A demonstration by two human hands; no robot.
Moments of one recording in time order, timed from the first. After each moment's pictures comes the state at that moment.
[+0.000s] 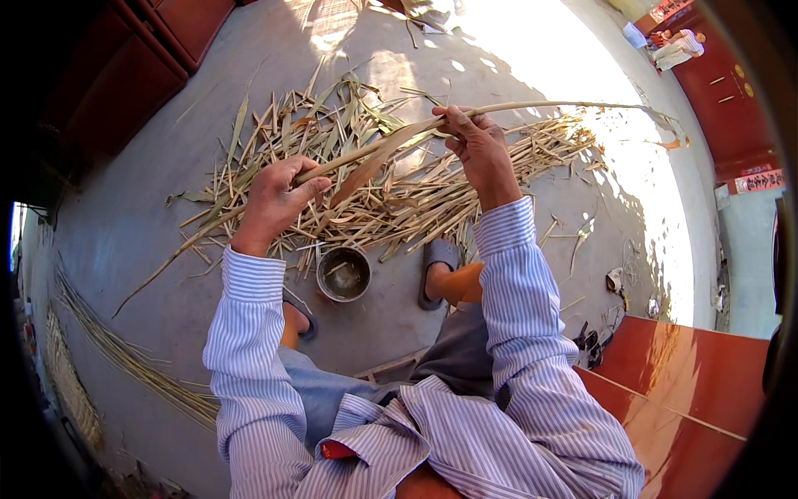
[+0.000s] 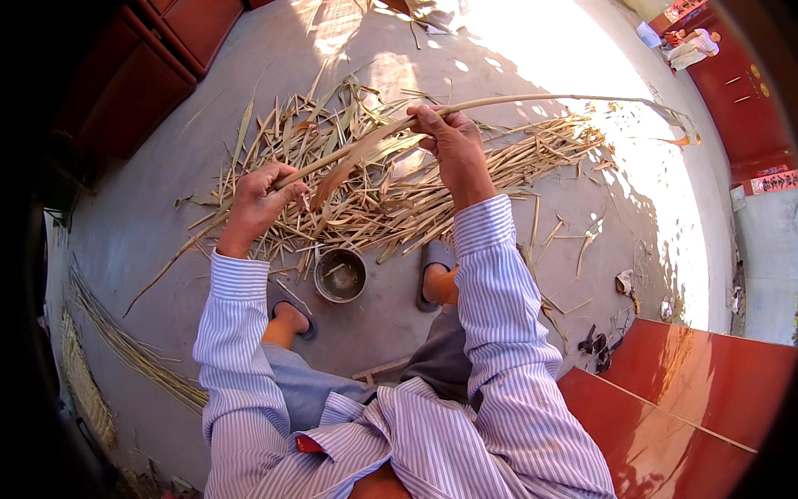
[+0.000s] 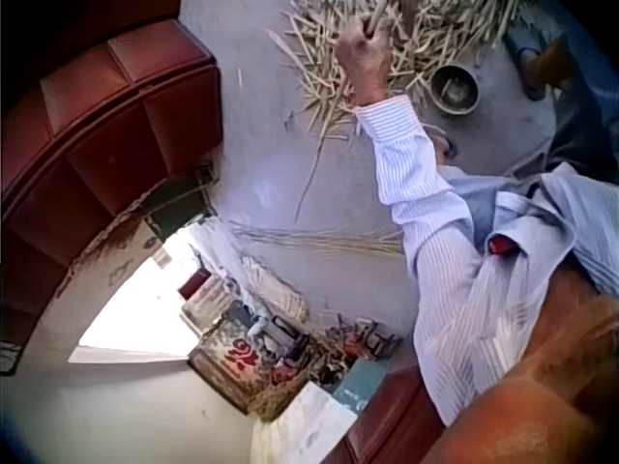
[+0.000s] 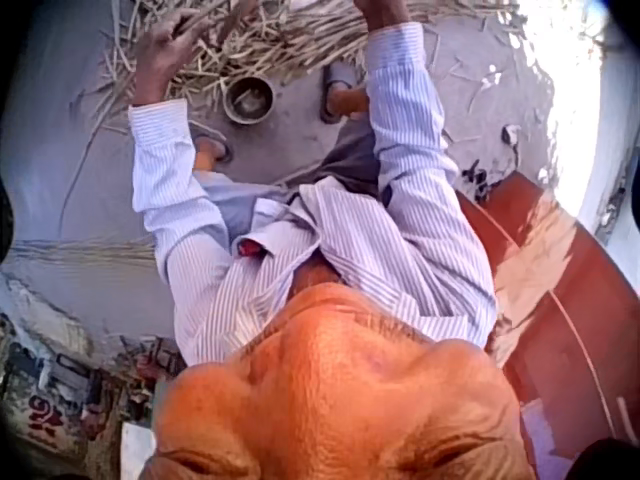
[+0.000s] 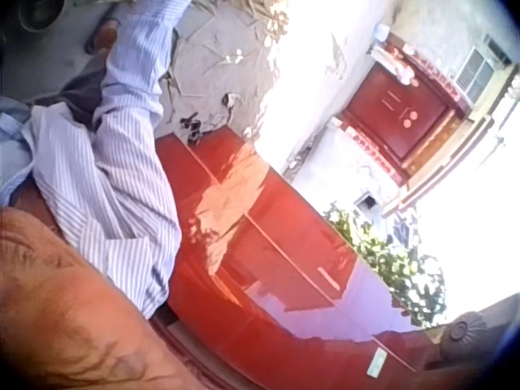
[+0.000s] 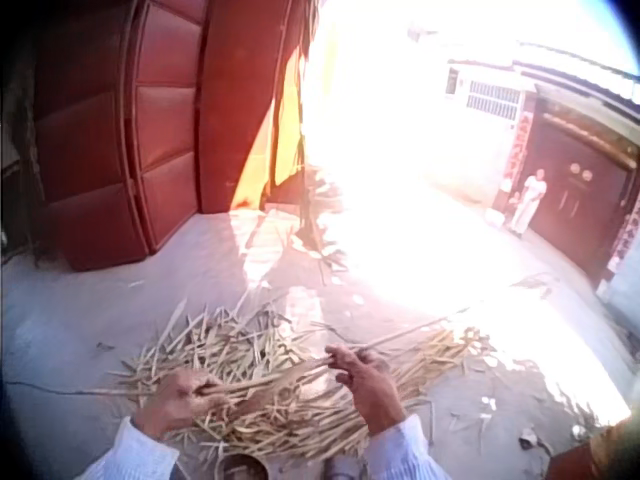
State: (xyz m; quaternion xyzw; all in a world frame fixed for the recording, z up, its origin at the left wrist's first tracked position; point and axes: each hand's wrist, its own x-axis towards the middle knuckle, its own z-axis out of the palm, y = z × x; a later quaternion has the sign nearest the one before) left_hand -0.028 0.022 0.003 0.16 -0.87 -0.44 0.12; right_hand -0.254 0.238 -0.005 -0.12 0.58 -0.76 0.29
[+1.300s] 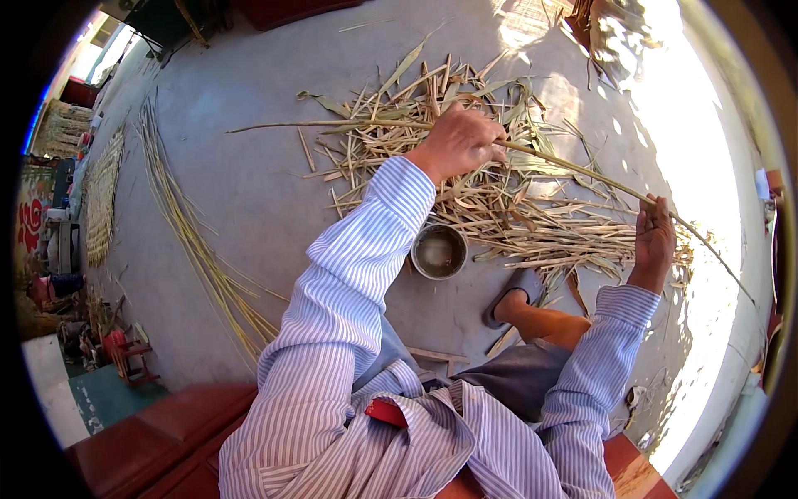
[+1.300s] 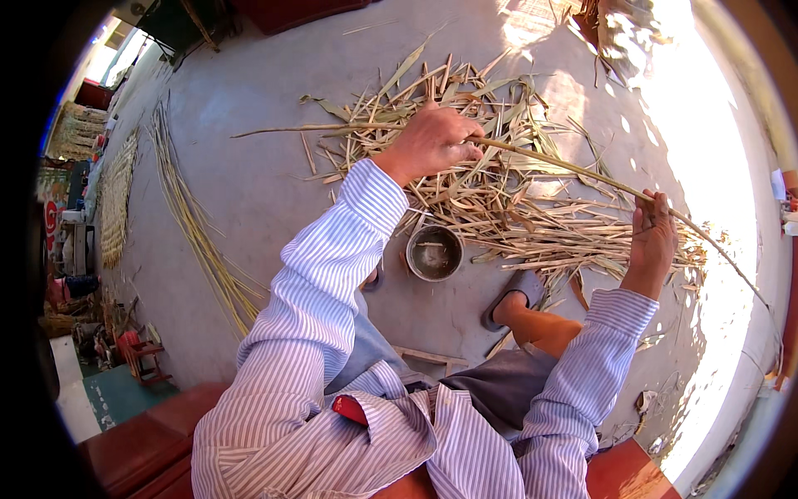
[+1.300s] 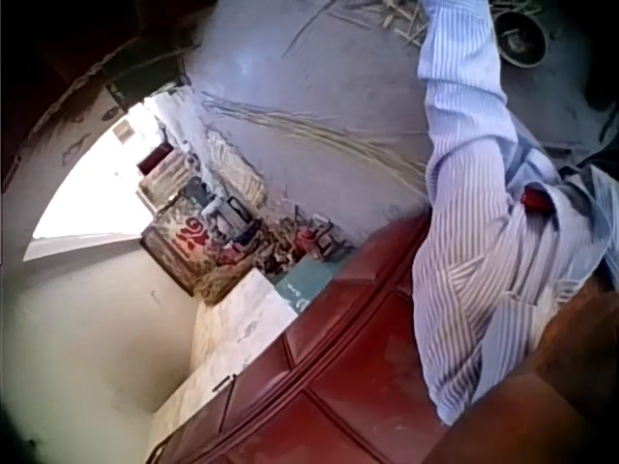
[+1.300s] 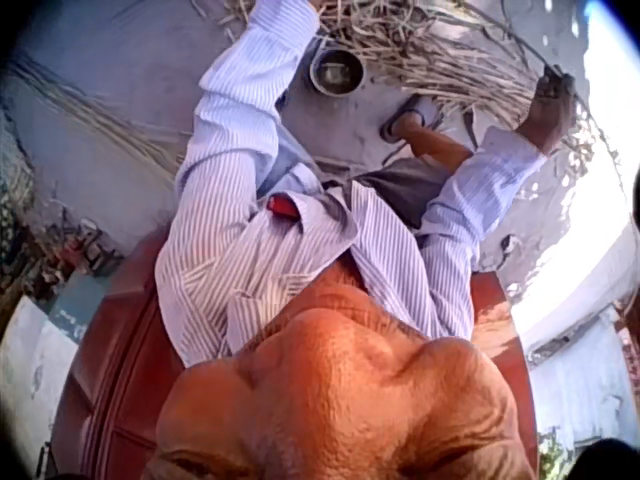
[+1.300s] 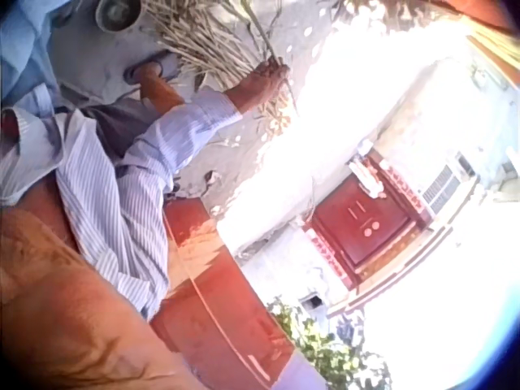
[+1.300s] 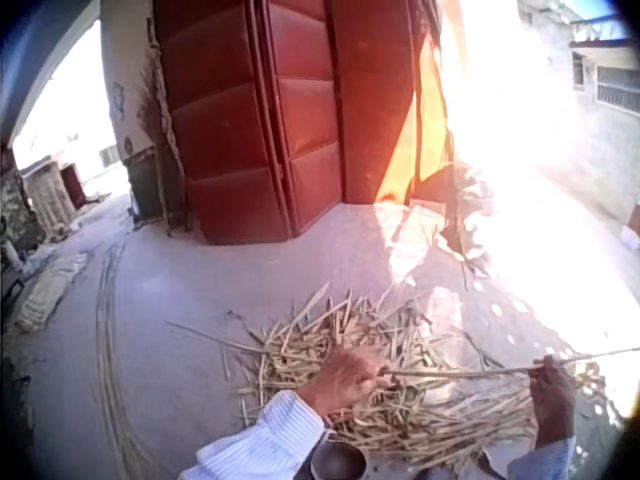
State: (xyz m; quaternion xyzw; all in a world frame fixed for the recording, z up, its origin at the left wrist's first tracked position) left_hand -0.028 -0.007 -0.030 0.09 -0.96 -0.15 0.20; right_hand -0.304 0.281 -0.021 -0.01 0.59 -0.79 0.19
